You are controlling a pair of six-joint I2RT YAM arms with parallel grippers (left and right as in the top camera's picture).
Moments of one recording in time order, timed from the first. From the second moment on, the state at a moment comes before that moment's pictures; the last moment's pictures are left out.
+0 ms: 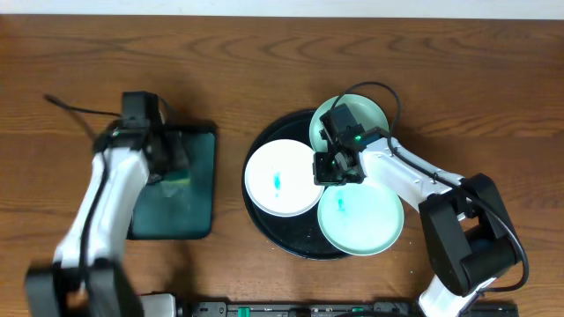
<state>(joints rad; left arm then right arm) 0.06 1.48 1.02 -0.76 0.02 -0.30 0.48 1.86 1.10 -0.60 -0.20 0.47</state>
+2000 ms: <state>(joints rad) 0.00 0.84 1.02 -0.74 0.02 -0.17 0.48 1.86 1.10 -0.61 -0.21 0.47</state>
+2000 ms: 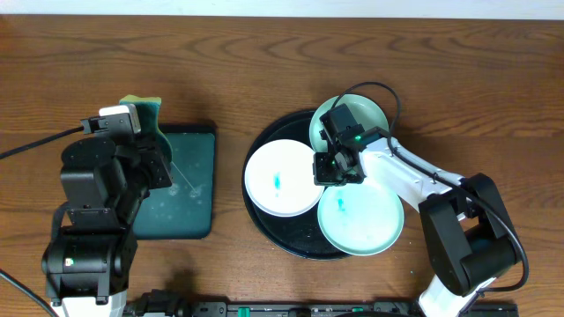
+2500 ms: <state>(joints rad) 0.00 0.84 1.02 -0.74 0.02 -0.17 0.48 1.86 1.10 -0.61 -0.21 0.47</state>
